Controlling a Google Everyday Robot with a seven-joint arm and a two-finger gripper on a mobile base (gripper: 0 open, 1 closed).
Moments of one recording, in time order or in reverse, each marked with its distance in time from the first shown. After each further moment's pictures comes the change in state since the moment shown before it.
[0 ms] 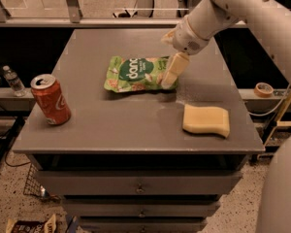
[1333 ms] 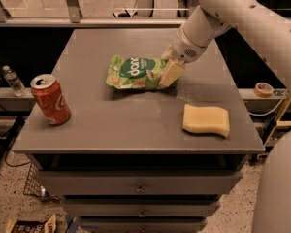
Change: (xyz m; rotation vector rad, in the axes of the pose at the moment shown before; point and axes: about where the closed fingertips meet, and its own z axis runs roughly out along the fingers) arm 0.022 0.012 0.021 -0.041 0.106 0.077
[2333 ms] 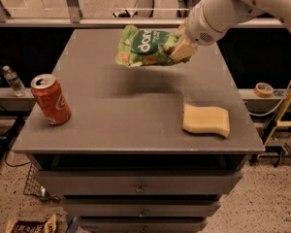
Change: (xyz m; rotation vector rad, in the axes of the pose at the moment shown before) arm -0.022 -0.013 -0.089 0.322 -0.065 -0.026
